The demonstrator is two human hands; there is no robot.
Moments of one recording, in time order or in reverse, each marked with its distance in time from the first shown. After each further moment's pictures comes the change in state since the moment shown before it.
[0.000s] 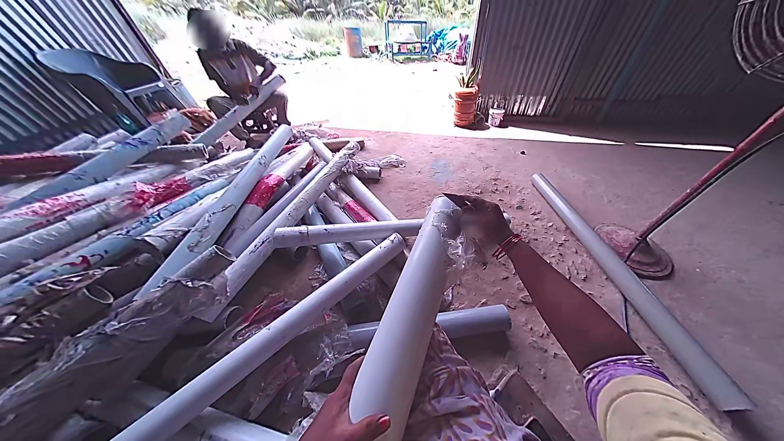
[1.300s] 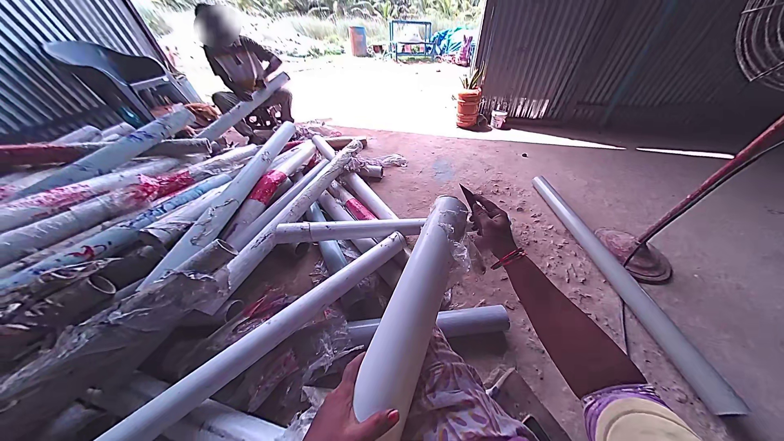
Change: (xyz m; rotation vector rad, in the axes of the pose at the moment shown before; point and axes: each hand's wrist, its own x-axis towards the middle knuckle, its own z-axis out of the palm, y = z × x) left_hand -0.012 0.011 0.012 0.159 0.095 -0.062; right_hand -0.027 -0.044 0.013 0.348 0.196 0.312
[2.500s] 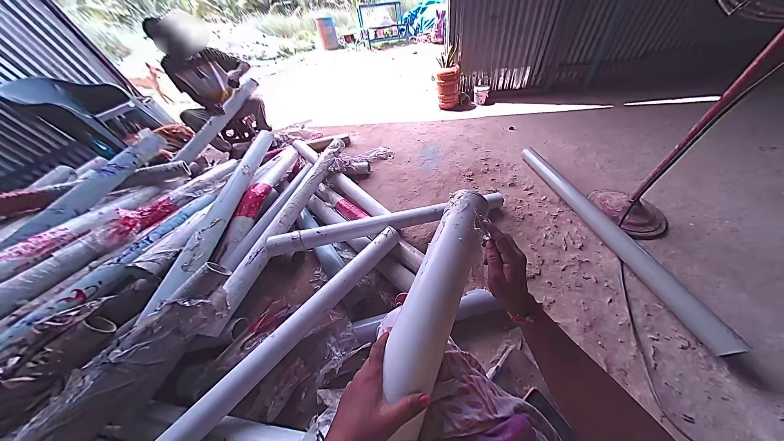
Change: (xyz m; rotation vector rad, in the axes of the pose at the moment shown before) left_hand 0.026 0.045 0.021 0.248 -0.078 0.039; right_hand -0.107 0.032 -0.028 -0.391 0.311 -0.522
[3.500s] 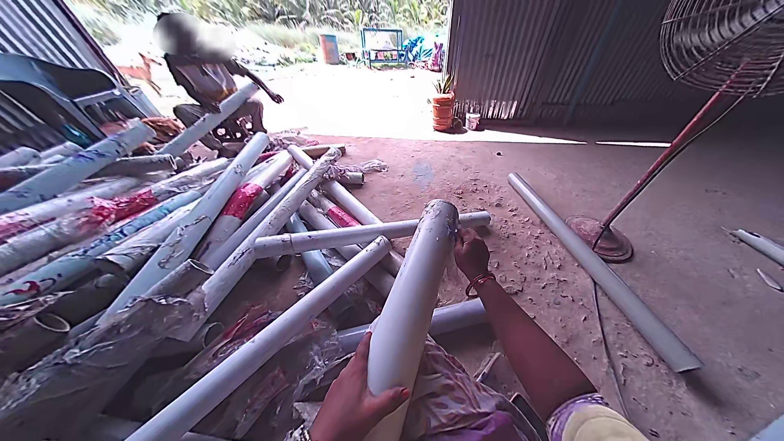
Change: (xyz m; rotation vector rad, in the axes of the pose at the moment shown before) left_hand -0.002 -0.023 -0.013 -0.025 -0.024 -0.011; right_hand 0.039 0.004 0.047 -0.383 -0.396 0.412
